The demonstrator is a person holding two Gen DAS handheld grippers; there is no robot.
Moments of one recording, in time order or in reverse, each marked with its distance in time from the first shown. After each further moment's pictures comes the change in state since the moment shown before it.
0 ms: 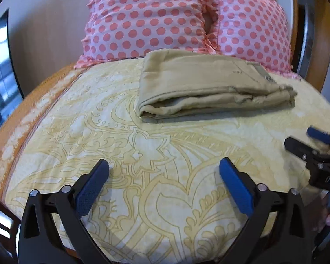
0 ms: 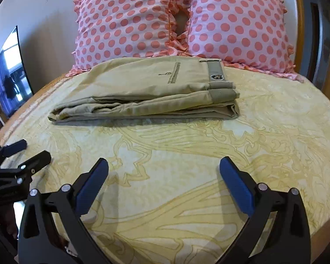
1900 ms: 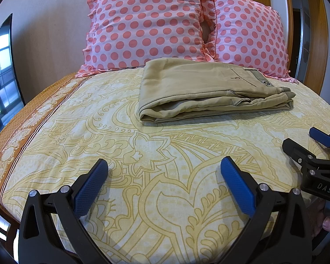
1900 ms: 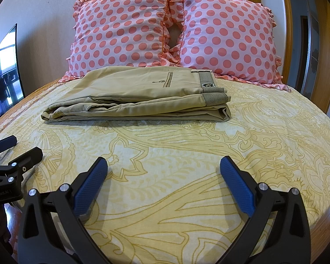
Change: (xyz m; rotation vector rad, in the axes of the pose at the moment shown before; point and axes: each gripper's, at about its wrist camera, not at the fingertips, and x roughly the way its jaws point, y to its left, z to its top) left arm -0.002 0.003 -0.009 -0.009 -0.059 -0.013; right arm -0.003 0.004 -0.016 -0.013 -0.101 -0.066
